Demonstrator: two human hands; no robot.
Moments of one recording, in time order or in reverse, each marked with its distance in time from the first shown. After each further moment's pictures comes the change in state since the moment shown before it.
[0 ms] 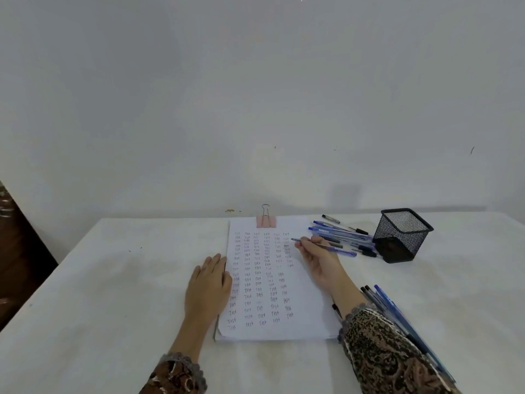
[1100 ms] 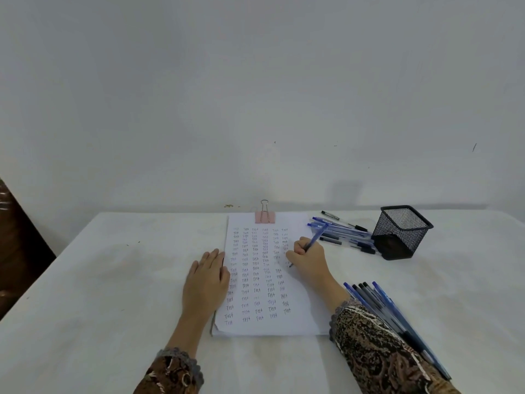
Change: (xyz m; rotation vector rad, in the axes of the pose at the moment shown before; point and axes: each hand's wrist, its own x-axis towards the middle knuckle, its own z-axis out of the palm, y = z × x) left_hand -0.001 0.001 0.000 0.023 -0.005 -0.010; right_hand -0.010 0.022 0.013 -0.877 0.020 -0.295
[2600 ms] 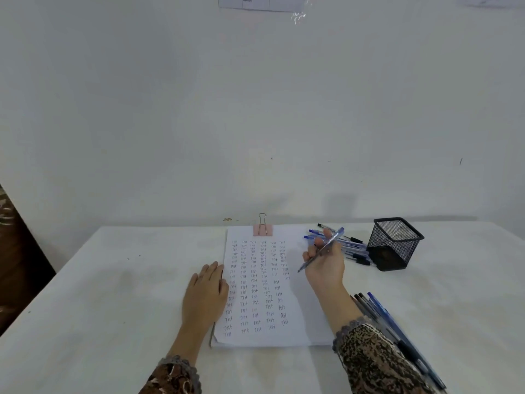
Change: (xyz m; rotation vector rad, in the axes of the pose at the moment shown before) left_hand 0.000 0.001 -0.002 0.004 -0.010 0.005; right_hand 0.006 -0.028 -0.015 1.082 0.282 0.173
